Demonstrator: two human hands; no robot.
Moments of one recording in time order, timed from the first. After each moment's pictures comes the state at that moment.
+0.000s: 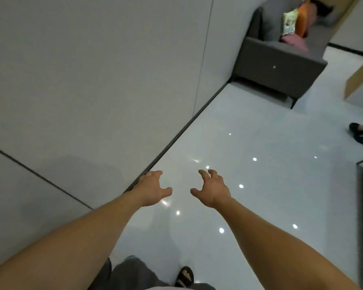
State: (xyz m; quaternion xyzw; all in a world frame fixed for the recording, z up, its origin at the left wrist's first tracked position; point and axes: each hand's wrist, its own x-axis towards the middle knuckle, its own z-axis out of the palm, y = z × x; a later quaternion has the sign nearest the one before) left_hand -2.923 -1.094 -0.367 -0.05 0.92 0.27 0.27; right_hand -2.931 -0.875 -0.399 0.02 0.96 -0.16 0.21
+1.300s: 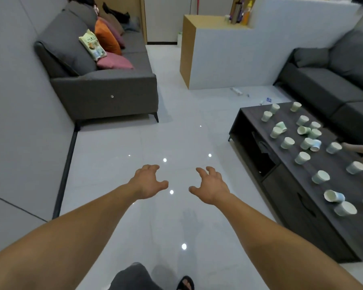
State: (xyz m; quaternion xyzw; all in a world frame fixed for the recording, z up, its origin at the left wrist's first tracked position) left_hand -3.442 -0.448 -0.330 0.36 0.87 0.15 0.30; right_hand -3.275 -0.297 -0.355 0.40 0.89 -0.21 0.11
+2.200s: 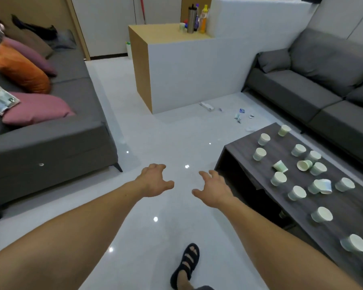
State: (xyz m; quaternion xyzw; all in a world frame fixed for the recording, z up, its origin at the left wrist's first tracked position) left_hand -3.768 0.072 -0.336 0.49 0.81 0.09 0.31; right_hand -3.568 0.159 -0.368 0.52 0.82 -0.22 0.07
